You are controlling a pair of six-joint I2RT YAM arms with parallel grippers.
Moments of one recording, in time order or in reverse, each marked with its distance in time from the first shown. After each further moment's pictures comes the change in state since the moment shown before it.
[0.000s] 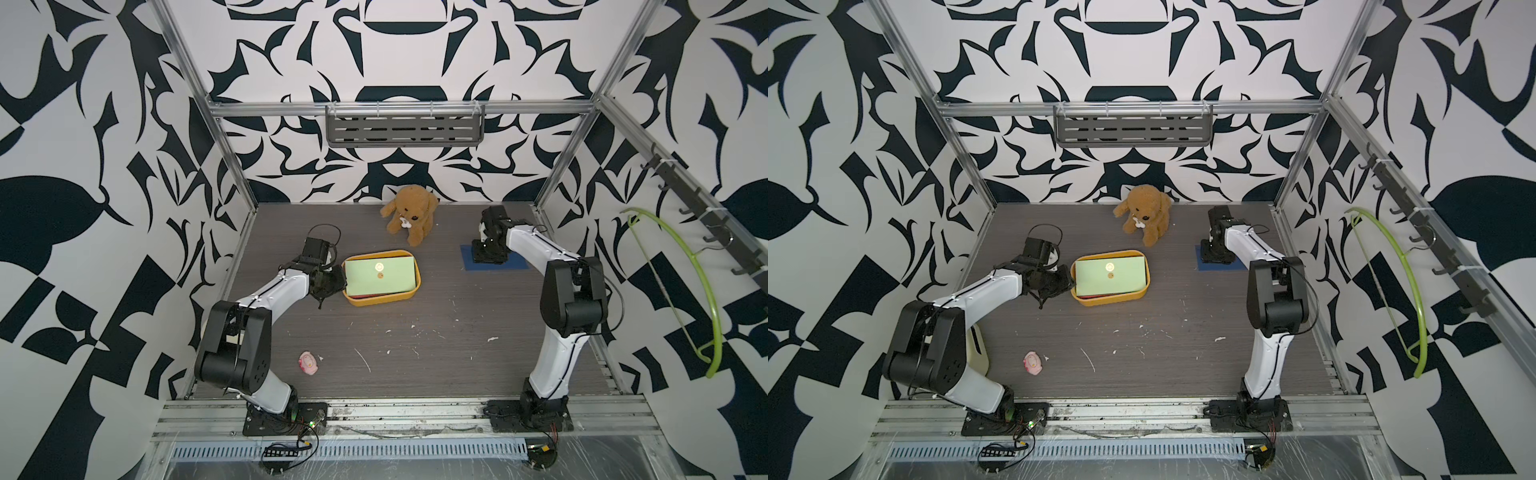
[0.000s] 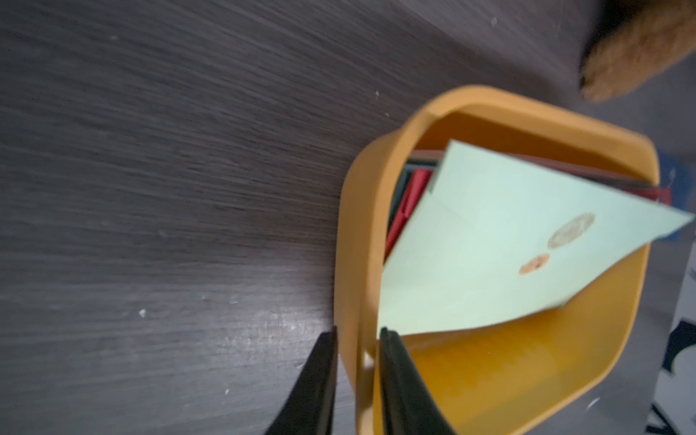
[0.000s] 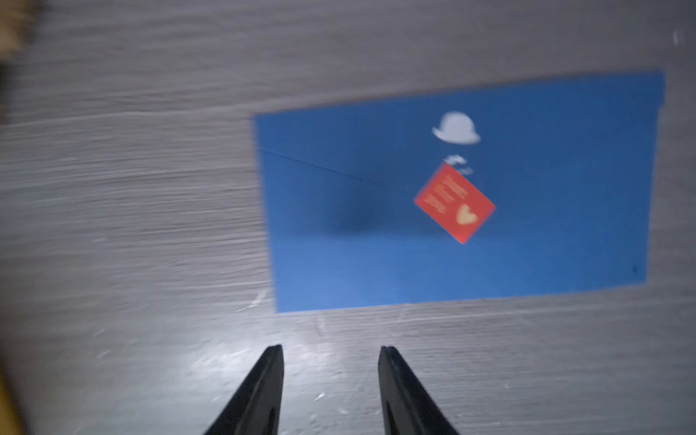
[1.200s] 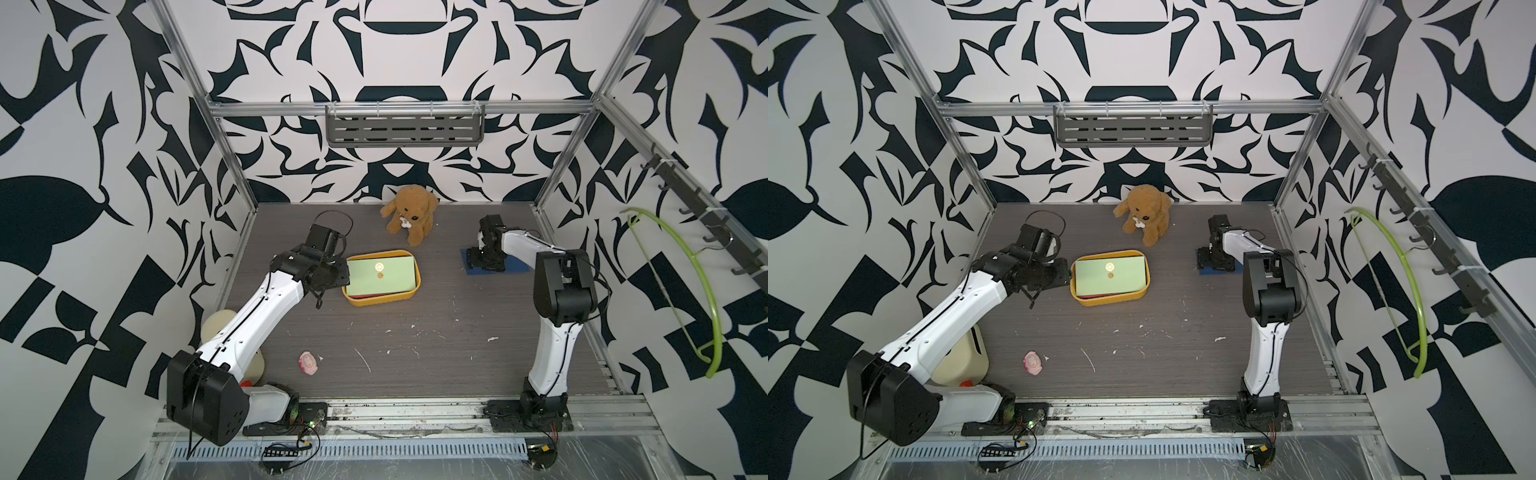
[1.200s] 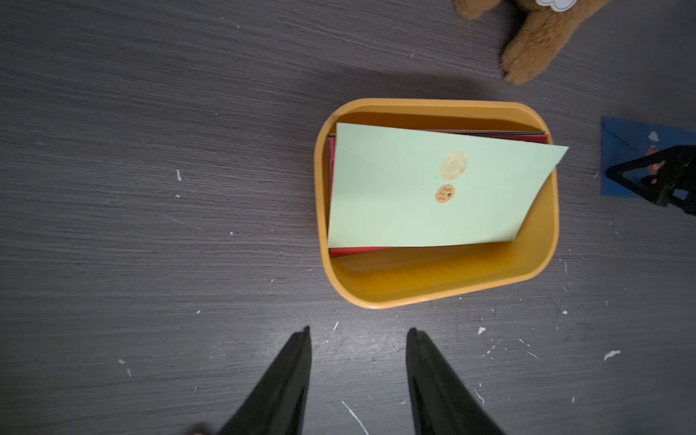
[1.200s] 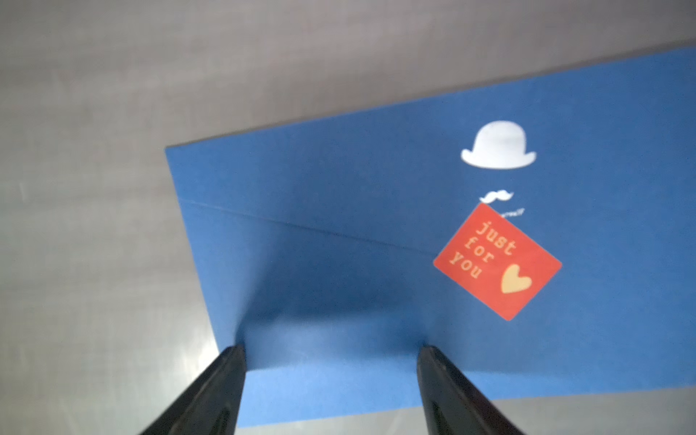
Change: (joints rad) left arm -0.232 -0.225 0.240 -0.401 -0.246 0.008; right arm -0.011 0.053 -0.092 0.069 -0.062 -0.014
